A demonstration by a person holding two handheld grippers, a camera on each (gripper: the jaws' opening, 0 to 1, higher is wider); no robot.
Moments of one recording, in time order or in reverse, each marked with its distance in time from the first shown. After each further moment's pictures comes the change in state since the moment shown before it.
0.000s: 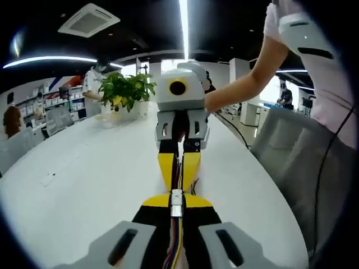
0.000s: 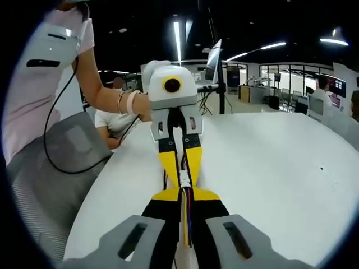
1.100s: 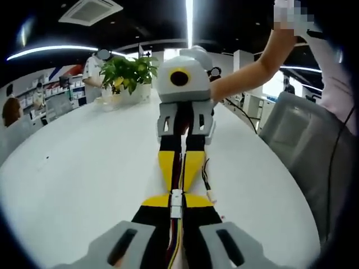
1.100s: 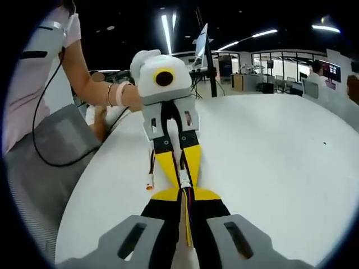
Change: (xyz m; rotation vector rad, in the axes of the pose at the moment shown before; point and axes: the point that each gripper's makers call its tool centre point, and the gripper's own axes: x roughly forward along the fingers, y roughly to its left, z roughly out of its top) left arm 0.024 0.007 -0.037 -0.010 0.089 0.008; right arm 0.014 -0.021 -0.044 0.067 0.061 -0.028
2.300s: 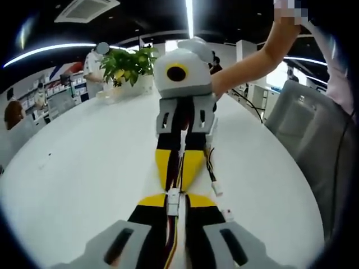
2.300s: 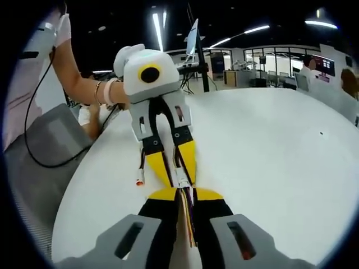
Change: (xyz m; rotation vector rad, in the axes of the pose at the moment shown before) left arm 0.001 0.003 -0.013 0.023 0.069 0.038; right arm 0.004 -0.007 -0.006 0.032 0.013 -0.052
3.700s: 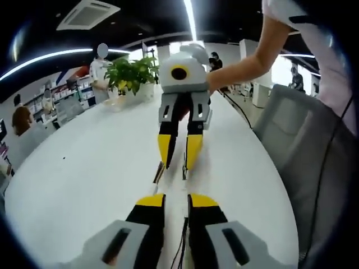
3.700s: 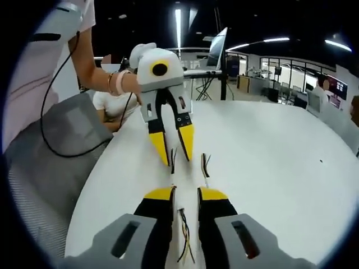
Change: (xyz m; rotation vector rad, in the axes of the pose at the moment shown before) left arm -0.051 -0.043 0.014 -0.008 -0.020 0.059; right arm -0.023 0.043 0.016 -0.149 0.041 0.055
